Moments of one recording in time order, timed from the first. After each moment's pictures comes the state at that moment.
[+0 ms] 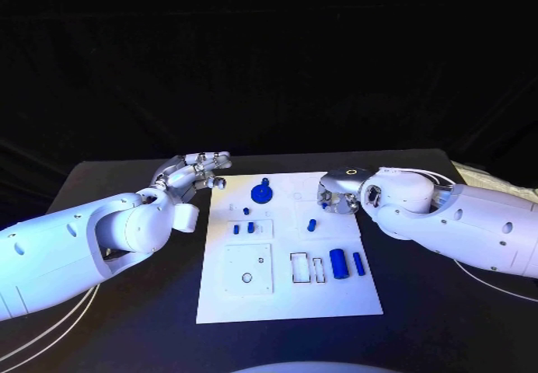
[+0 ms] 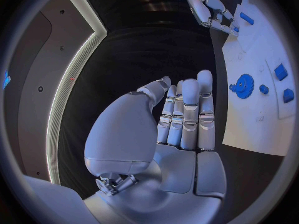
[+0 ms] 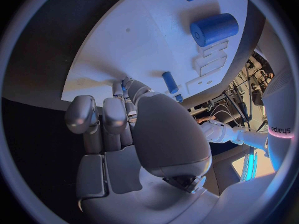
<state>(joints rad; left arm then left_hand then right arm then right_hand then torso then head) 1.16 -0.87 -0.02 1.54 0.12 -0.29 0.37 1.35 -0.13 0.44 0.00 0.12 1.08 0.17 0.11 0.08 1.17 0.09 0.19 0.09 1.22 0.01 1.04 0.52 0.18 1.17 0.11 0.53 1.08 1.19 -0.81 -0.03 1.47 -1.80 -0.04 -0.18 1.50 -0.06 0.30 0.08 0.15 1.12 0.12 0.08 0.07 1.12 0.07 0.15 0.06 1.47 -0.03 1.14 0.97 0.09 1.27 0.08 1.28 1.02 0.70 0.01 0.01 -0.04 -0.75</state>
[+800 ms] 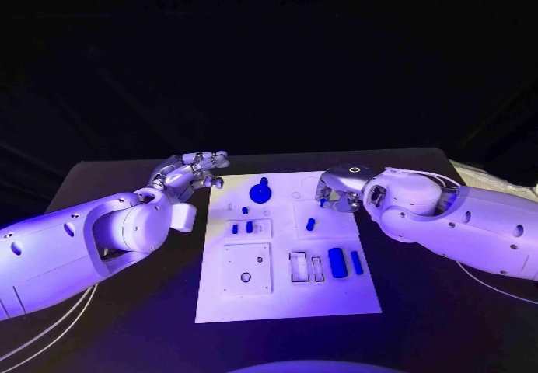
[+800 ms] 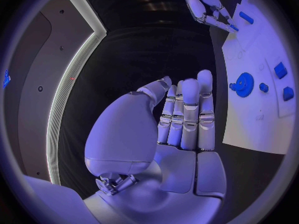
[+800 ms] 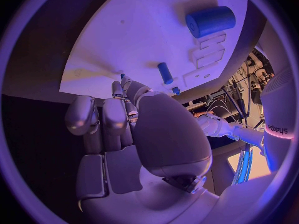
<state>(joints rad) 1.16 -0.87 -0.02 1.54 0.12 -0.28 0.37 1.35 -0.13 0.43 0.00 0.12 1.08 0.17 0.11 0.08 1.17 0.09 0.19 0.09 1.22 0.01 1.04 0.52 0.18 1.17 0.12 0.53 1.07 1.19 -0.85 -0.02 1.54 -1.79 -0.13 -0.18 1.49 -0.03 0.39 0.04 0.09 1.16 0.13 0.08 0.08 1.18 0.07 0.13 0.06 1.47 -0.03 1.15 0.98 0.09 1.28 0.09 1.29 1.05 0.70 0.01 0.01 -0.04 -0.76</state>
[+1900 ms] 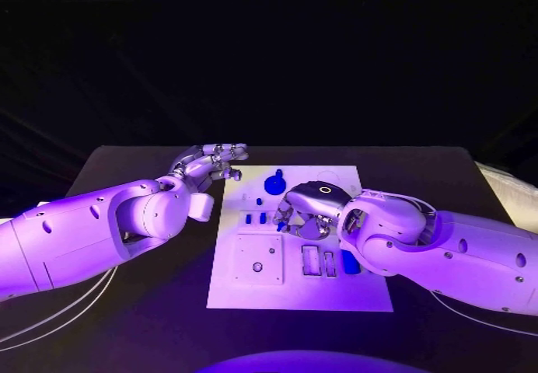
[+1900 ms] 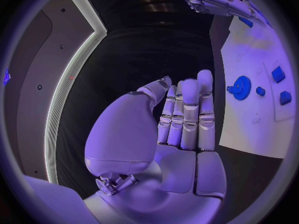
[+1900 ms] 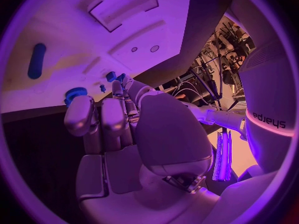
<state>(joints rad) 1.16 -0.87 -0.02 1.54 0.12 -0.27 0.36 1.35 -0.13 0.43 0.00 0.12 1.08 0.17 0.11 0.08 1.17 0.09 0.19 0.09 1.21 0.01 1.04 0.51 0.18 1.18 0.11 0.53 1.07 1.12 -0.75 -0.03 1.73 -1.69 -0.19 -0.16 1.46 -0.05 0.41 0.05 0.08 1.17 0.13 0.07 0.08 1.19 0.07 0.13 0.06 1.47 -0.02 1.16 0.99 0.09 1.28 0.09 1.29 1.06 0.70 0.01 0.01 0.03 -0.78</state>
